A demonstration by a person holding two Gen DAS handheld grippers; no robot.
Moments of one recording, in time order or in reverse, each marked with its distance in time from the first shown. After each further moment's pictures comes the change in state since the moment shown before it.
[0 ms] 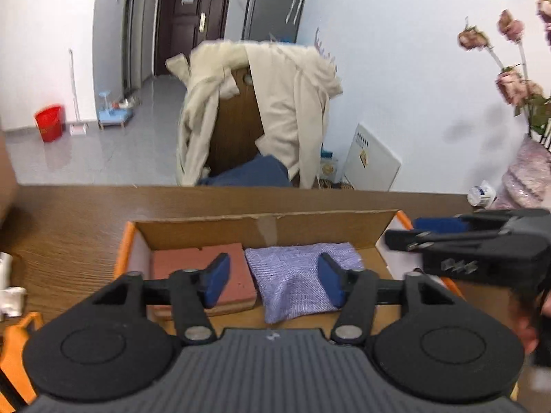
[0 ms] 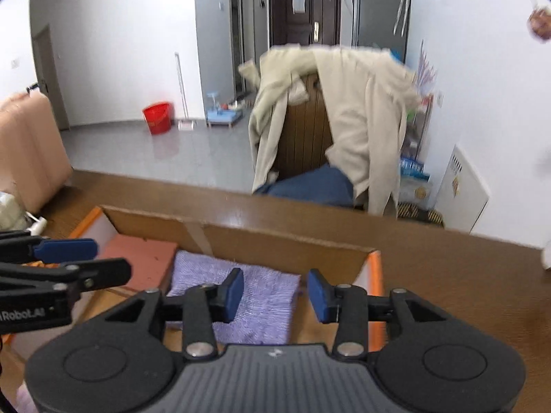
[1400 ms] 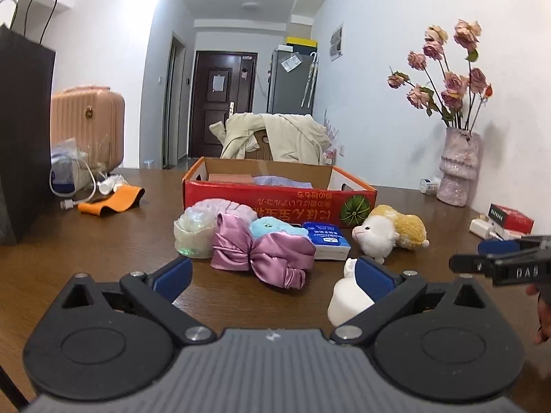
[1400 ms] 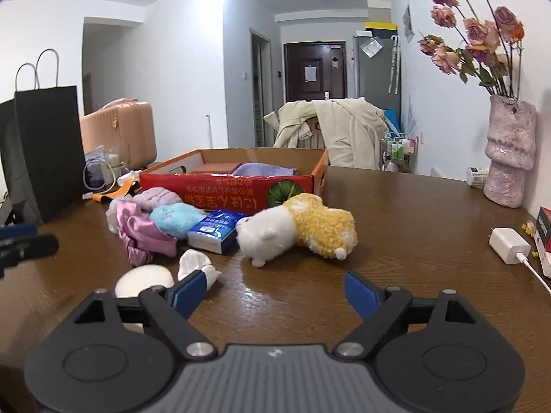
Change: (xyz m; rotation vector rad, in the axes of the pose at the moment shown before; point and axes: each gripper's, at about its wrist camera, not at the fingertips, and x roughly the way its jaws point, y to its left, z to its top) left arm -0.251 -0.083 -0.312 -0.014 -0.337 0.101; right arm -0.246 -0.007 -0.322 -0.012 -0.248 0.075
